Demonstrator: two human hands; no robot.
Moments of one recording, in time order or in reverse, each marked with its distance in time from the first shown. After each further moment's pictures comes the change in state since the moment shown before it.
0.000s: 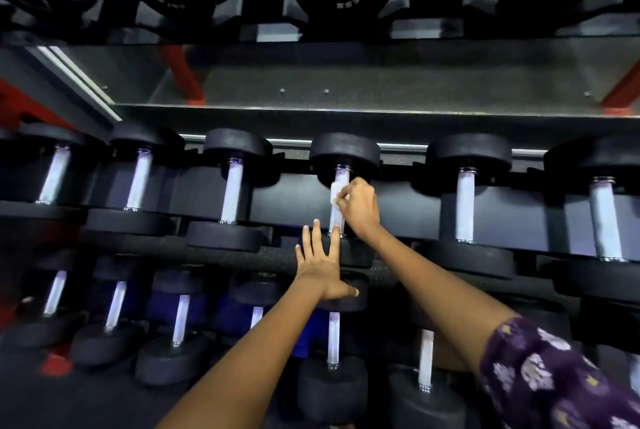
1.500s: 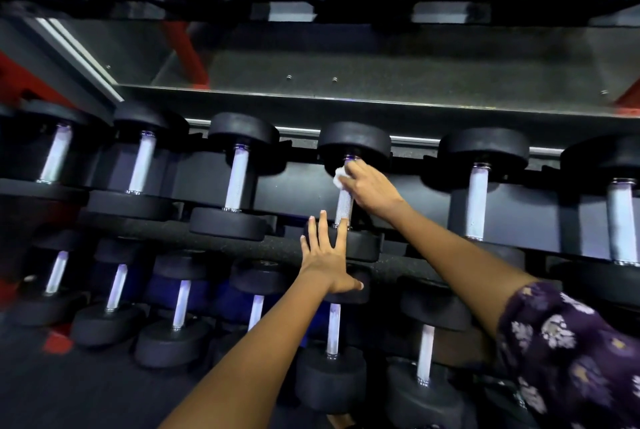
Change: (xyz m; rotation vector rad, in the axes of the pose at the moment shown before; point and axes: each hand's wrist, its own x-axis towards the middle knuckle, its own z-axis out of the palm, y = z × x) left_hand 0.000 0.000 0.001 0.002 -0.007 0.006; right_hand 0.032 0.024 -0.016 -0.567 0.011 -0.925
